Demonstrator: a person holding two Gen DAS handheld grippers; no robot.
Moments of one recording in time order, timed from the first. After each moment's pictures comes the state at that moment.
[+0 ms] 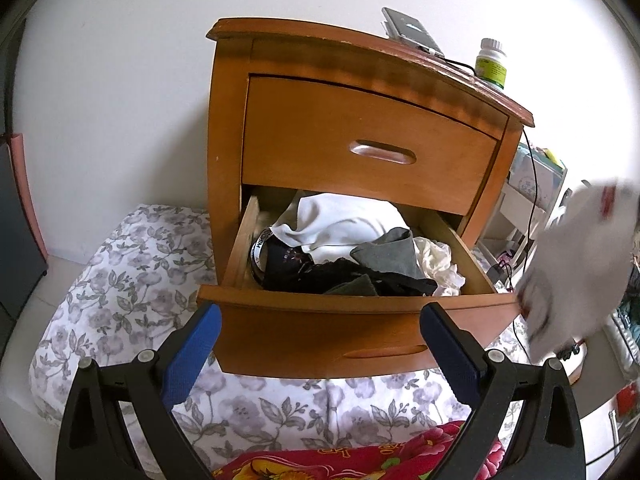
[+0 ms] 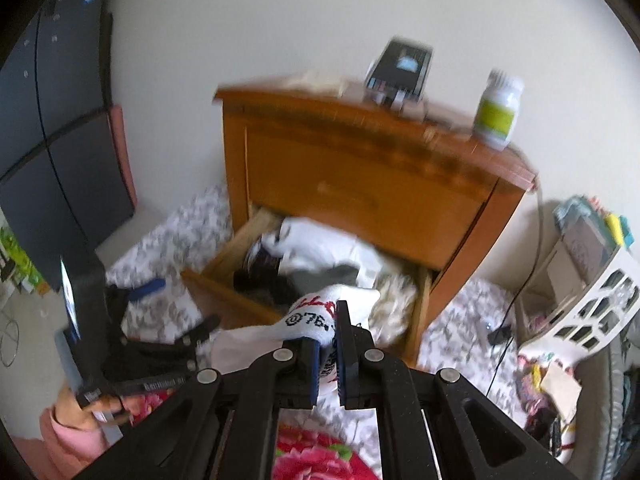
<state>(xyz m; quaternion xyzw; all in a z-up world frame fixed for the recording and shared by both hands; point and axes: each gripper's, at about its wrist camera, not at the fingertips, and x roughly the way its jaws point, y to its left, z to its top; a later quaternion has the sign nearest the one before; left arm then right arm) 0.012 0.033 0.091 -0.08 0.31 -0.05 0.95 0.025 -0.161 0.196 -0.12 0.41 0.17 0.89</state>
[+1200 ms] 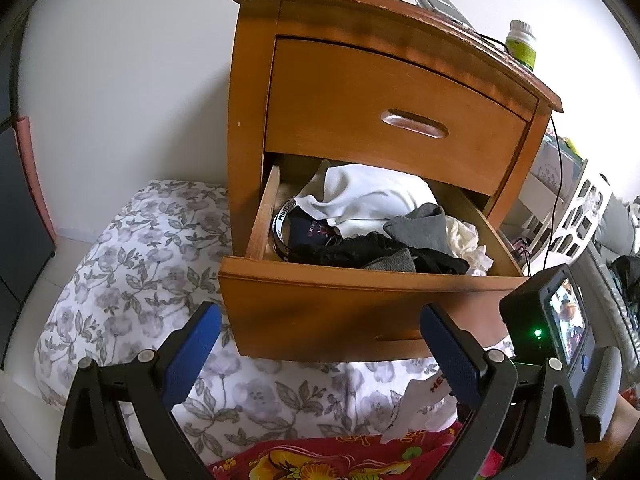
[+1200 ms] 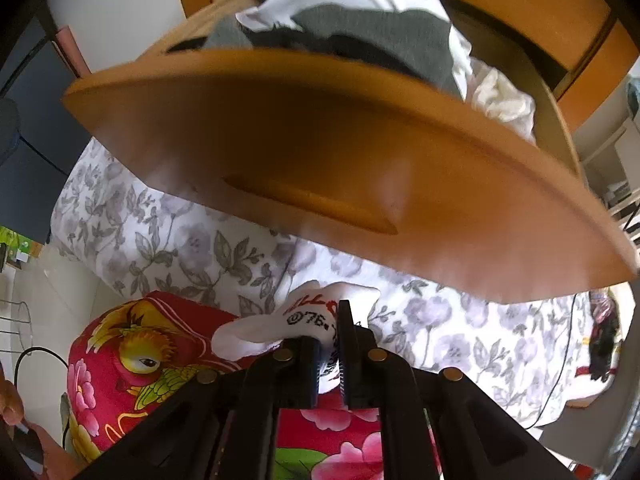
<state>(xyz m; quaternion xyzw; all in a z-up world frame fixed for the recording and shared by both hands) 0.025 0.048 0.066 -0.08 0.35 -0.03 0.93 0.070 -0.126 -0.030 -0.10 0.62 0.13 0.76</state>
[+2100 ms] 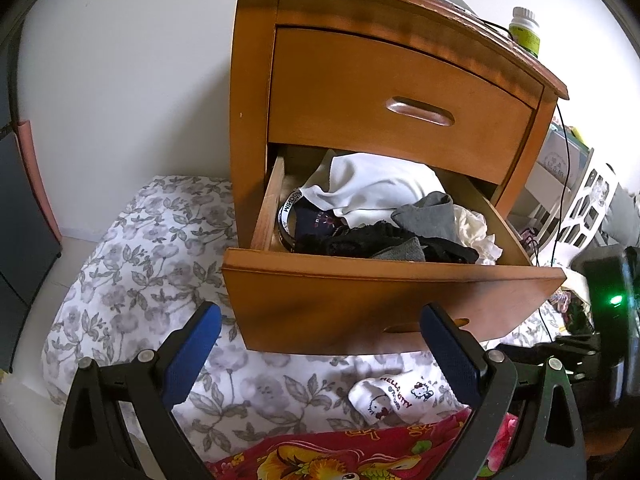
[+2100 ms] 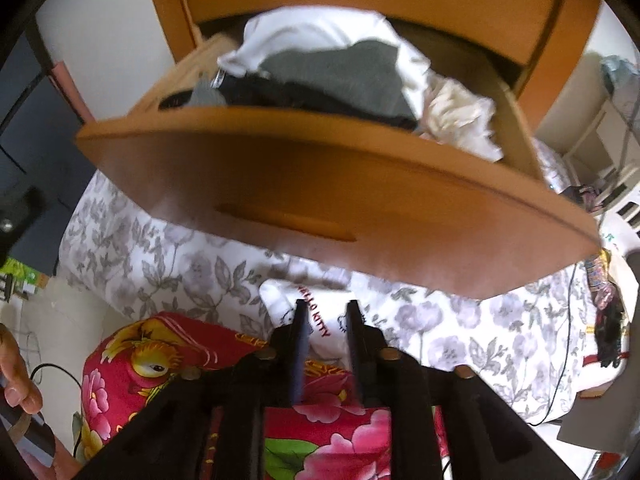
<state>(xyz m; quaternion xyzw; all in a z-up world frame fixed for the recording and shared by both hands) 0.028 0.047 0.061 -0.06 0.37 -0.02 0.93 0.055 -0.151 0.007 -0.05 0.57 0.11 0.81</state>
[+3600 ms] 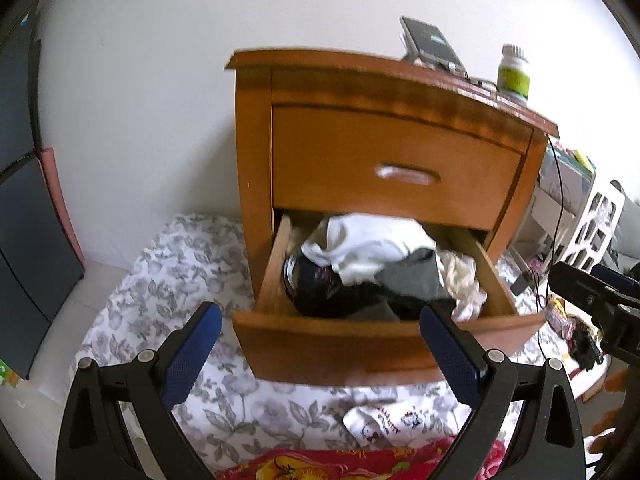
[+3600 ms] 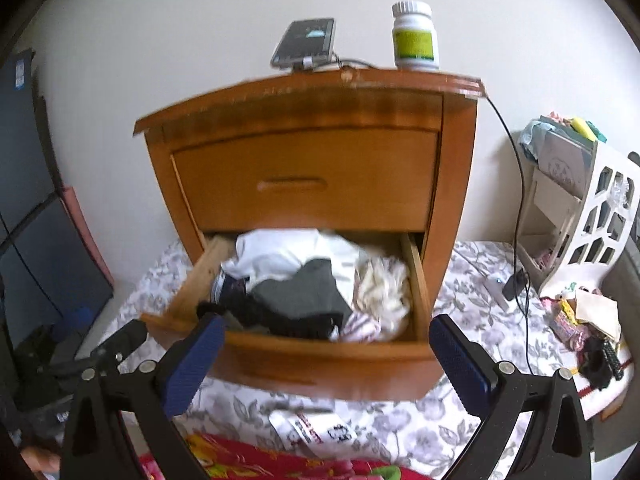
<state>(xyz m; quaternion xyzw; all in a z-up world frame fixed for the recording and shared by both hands) 0.017 0.025 0.133 -0.05 0.32 0.02 0.95 0.044 -0.193 0.156 0.02 0.35 0.07 0.93</state>
